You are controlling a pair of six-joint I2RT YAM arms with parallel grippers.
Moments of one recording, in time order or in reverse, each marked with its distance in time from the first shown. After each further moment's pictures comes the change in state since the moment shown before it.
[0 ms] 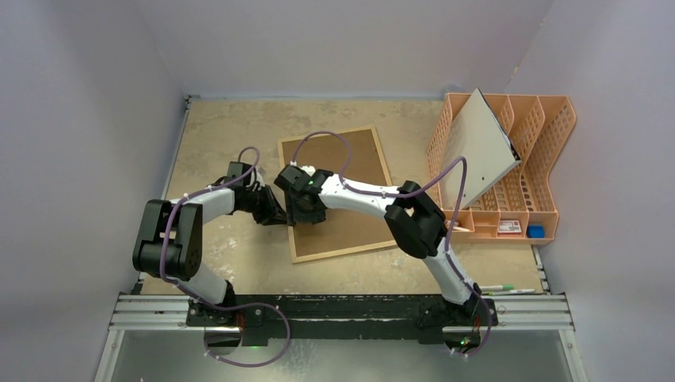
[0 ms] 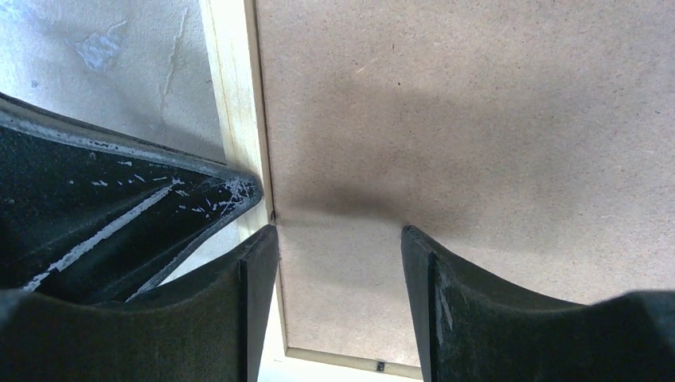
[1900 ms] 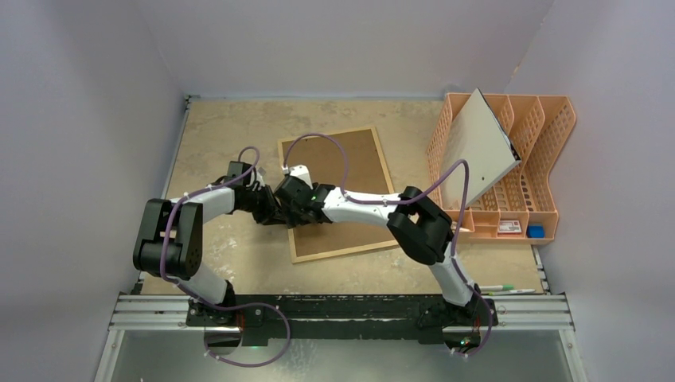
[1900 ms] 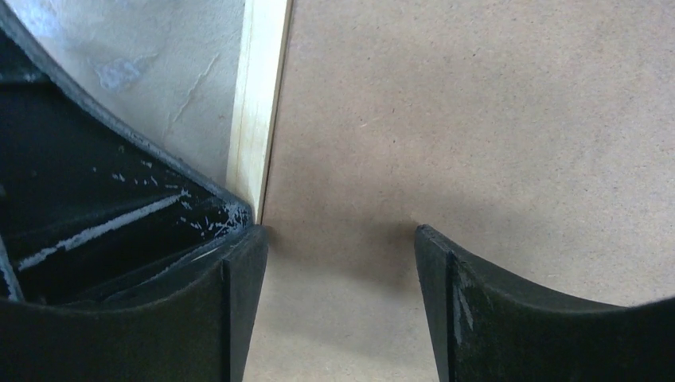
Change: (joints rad) left arm 0.000 0.006 0.007 -0.010 0.005 0.000; right arm 0.054 -0.081 -0.171 0.269 0.184 -0.172
